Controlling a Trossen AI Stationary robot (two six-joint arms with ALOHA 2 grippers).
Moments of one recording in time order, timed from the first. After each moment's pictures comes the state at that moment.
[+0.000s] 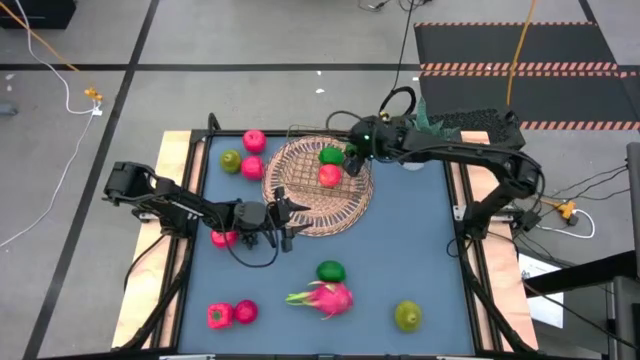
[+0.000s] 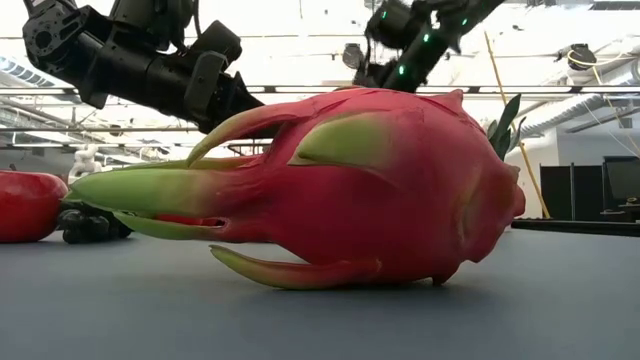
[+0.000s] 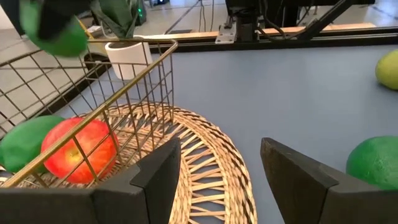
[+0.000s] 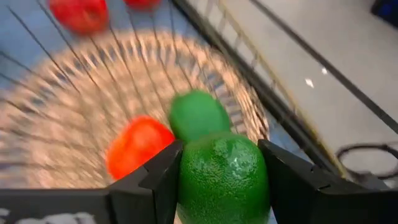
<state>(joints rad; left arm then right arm) -0.11 1.52 0.48 0.78 -0.27 0.02 -0.43 1.58 1.19 -0.41 0.18 0.09</state>
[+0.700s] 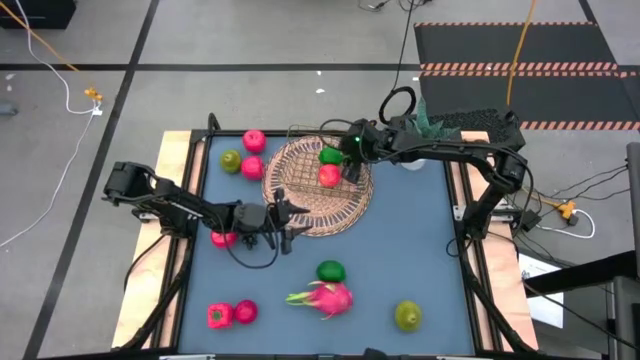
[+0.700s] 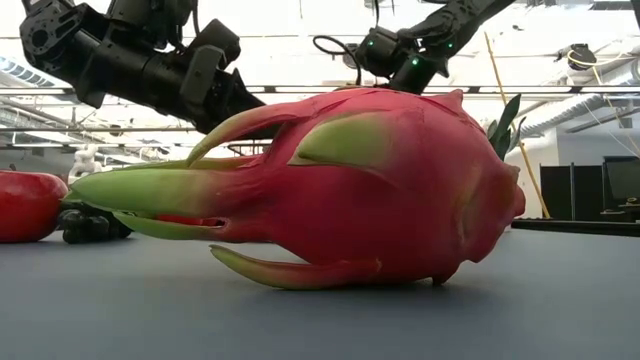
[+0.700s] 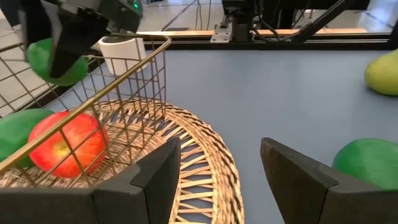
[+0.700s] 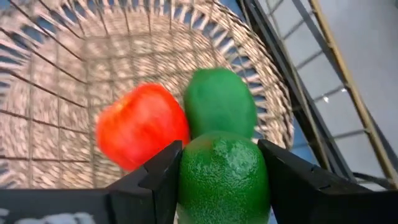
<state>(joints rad) -0.13 1.52 0.48 0.78 -0.27 -0.02 -0.45 1.68 1.19 -0.35 0.07 -0.15</state>
